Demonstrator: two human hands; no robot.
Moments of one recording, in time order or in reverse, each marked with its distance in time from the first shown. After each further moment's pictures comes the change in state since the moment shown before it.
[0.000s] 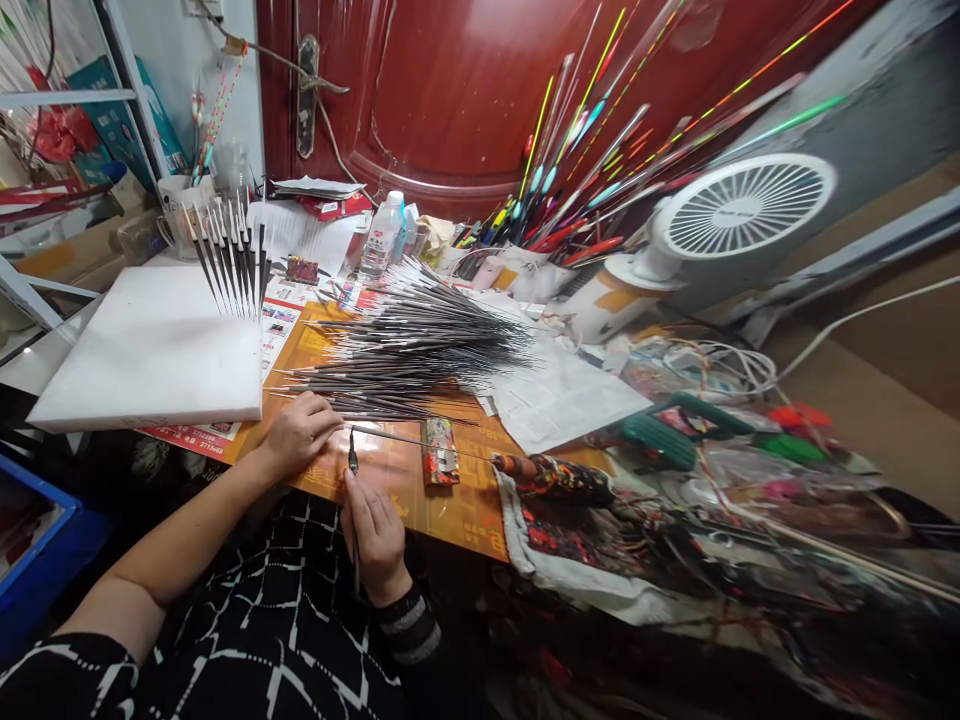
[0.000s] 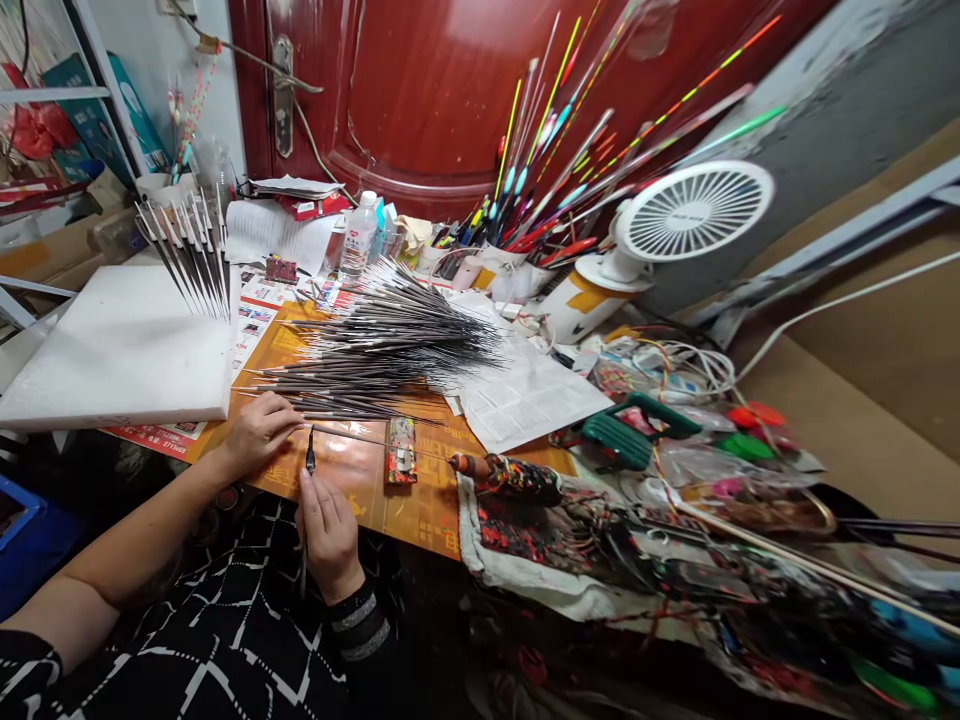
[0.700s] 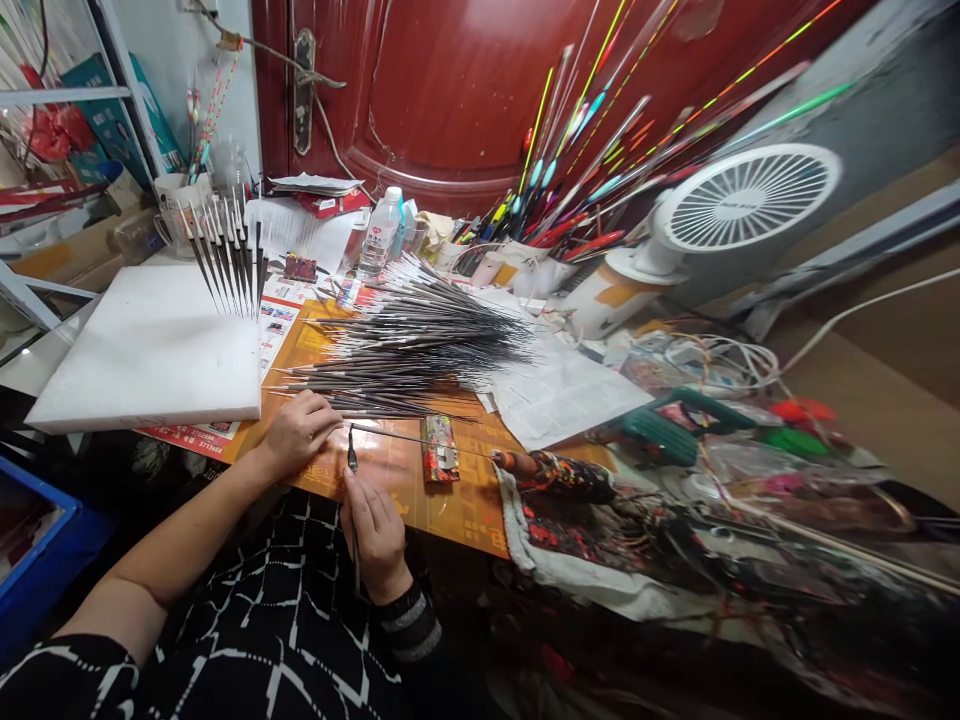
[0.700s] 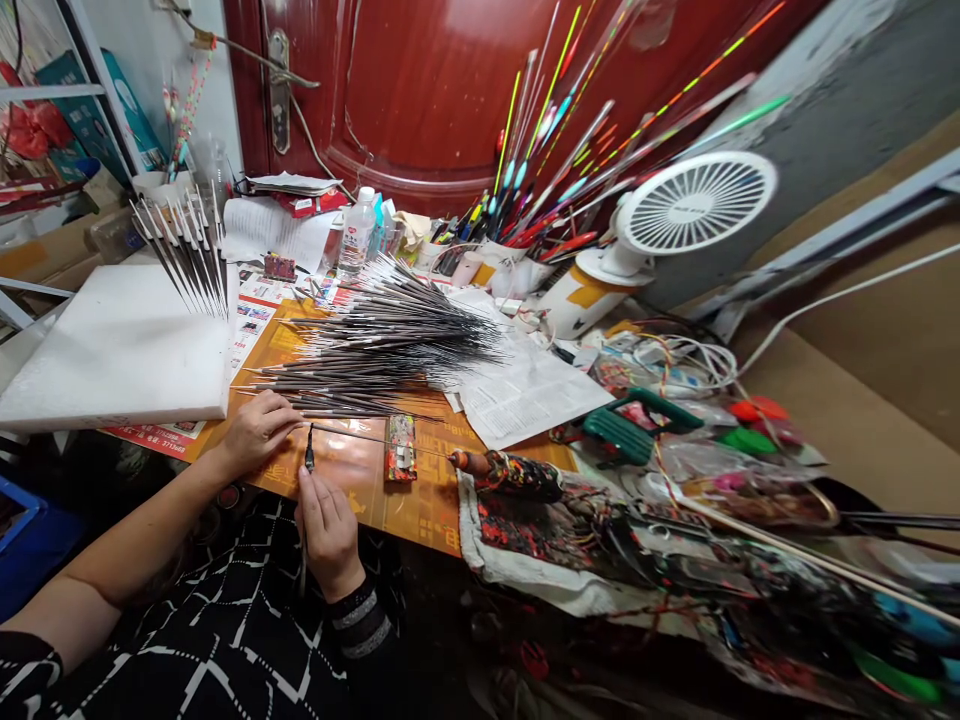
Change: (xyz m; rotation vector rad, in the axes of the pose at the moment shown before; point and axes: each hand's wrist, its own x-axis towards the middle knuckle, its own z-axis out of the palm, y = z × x) left_hand 0.001 0.000 0.001 -0.013 0.035 0.013; right_hand 0.003 -0.001 -0.001 0.016 -0.004 0.010
